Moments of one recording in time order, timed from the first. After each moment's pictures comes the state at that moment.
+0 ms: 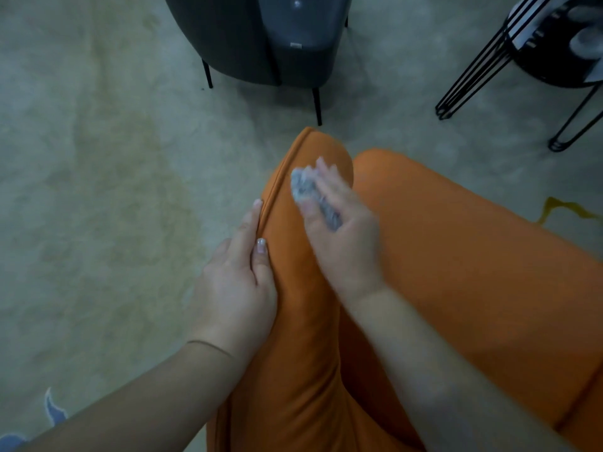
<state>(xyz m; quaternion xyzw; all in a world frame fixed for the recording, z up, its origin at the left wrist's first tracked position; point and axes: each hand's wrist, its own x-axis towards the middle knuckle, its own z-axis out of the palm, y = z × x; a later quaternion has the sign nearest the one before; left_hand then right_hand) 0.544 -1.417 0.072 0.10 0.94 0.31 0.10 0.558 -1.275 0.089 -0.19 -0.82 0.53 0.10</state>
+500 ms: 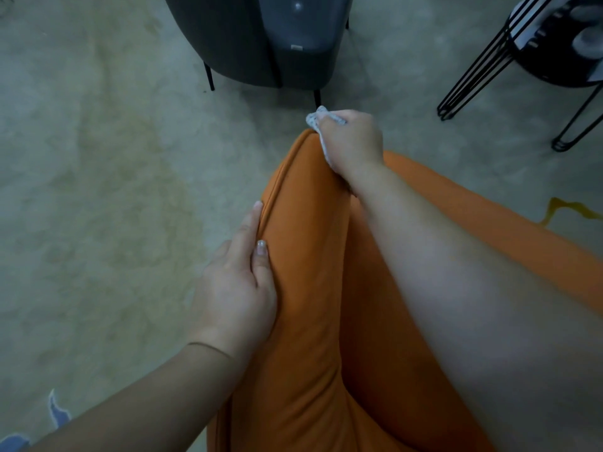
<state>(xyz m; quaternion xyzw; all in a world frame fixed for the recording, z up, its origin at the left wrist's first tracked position) 0.547 -1.414 0.077 0.10 0.94 0.32 0.08 0.435 -1.214 0.059 -0.31 -0.82 0.48 0.08</state>
